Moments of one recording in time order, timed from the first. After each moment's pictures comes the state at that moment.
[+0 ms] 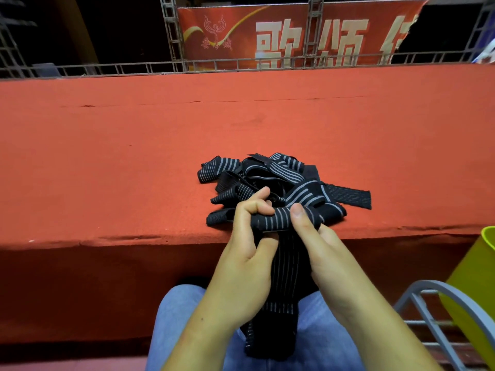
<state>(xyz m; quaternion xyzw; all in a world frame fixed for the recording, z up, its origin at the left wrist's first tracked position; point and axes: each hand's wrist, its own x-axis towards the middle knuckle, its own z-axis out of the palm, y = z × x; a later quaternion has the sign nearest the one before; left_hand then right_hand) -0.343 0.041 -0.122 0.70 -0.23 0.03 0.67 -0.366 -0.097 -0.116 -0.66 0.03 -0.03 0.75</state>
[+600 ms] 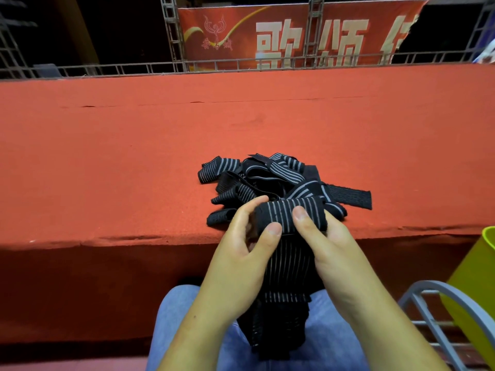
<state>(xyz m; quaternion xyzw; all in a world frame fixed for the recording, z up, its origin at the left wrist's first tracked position) -0.336 0.047 -0.125 0.70 -0.22 0.01 0.68 -0.364 -0.105 -0.117 -0.67 0.02 -0.11 0.73</state>
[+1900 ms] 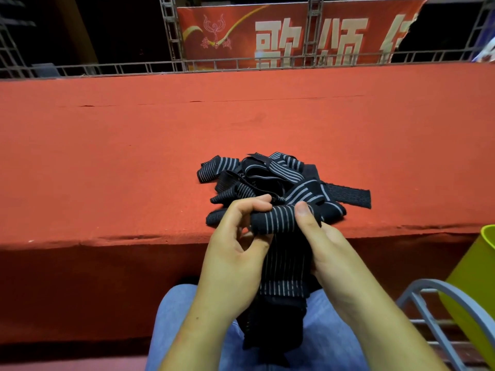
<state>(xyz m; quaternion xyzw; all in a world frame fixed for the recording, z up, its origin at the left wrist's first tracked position) -0.338 0.046 -0.122 0.68 -0.20 0.09 0.70 -0.365 -0.105 -0.117 -0.67 0.03 -0.03 0.74</state>
